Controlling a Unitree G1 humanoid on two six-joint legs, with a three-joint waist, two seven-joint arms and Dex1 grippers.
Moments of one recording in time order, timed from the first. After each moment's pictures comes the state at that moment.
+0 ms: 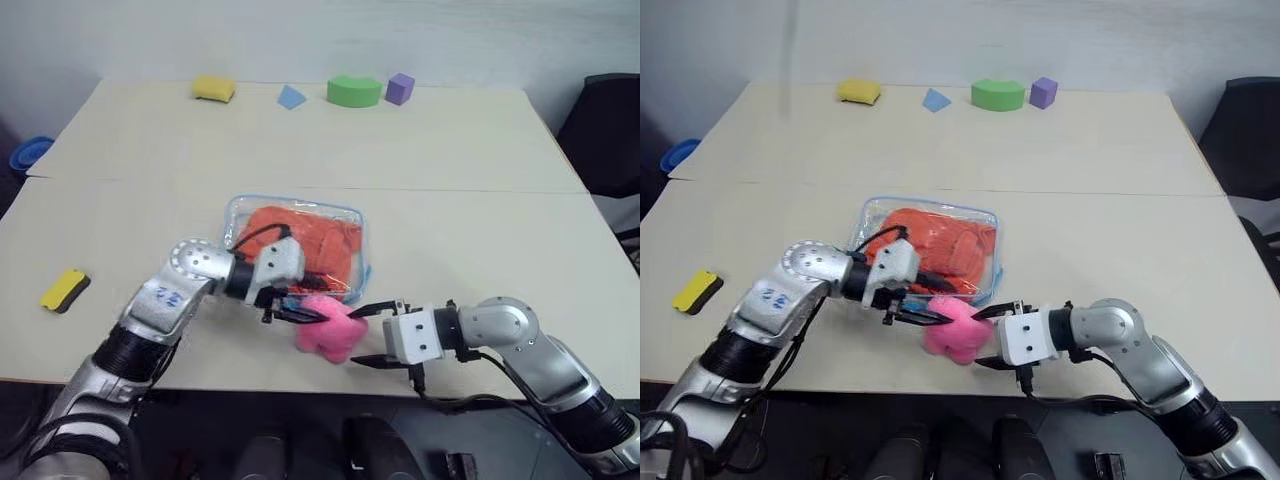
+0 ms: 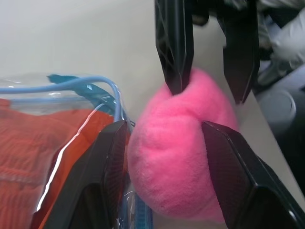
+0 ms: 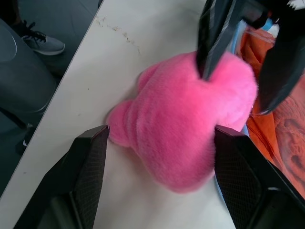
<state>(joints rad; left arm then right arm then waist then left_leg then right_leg) -0.63 0.65 -0.38 -0.04 -0.25 0.30 -1.19 -0.29 -0.78 0.32 -0.38 0.09 0.03 1.08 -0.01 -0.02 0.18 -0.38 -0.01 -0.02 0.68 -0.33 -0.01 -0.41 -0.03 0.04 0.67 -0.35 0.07</state>
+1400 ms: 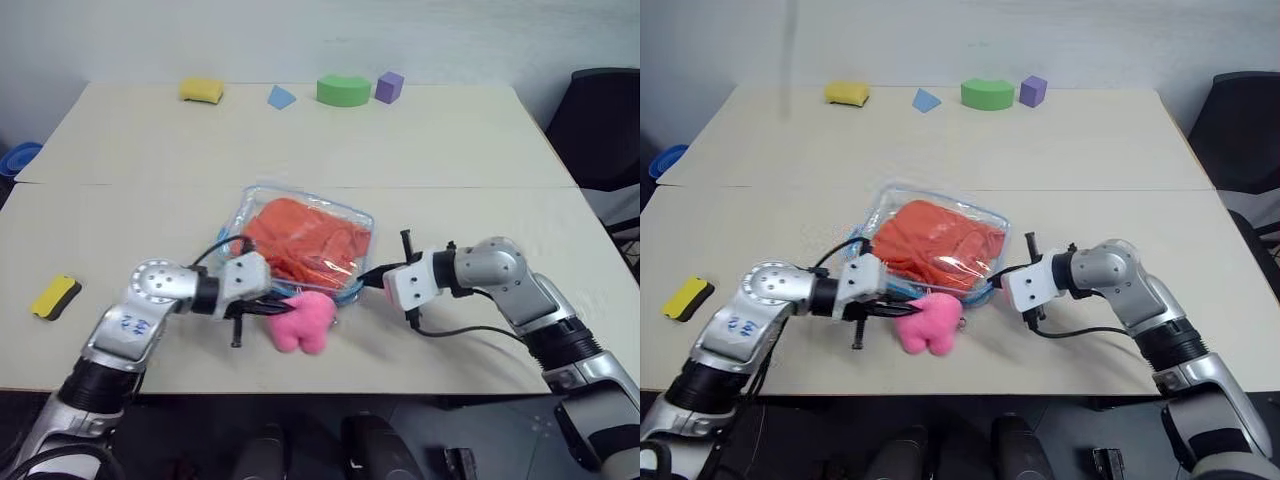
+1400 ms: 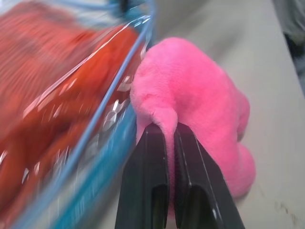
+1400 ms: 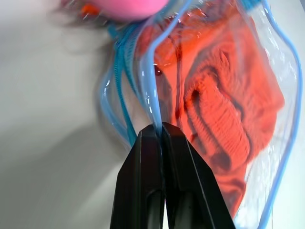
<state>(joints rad) -0.36 0.75 -0.07 -0.17 -0.26 0.41 -1.09 -0.65 -0.70 0.34 0.22 -0.13 -0.47 1.09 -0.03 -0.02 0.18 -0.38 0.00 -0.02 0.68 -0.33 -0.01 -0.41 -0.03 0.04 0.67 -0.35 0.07</state>
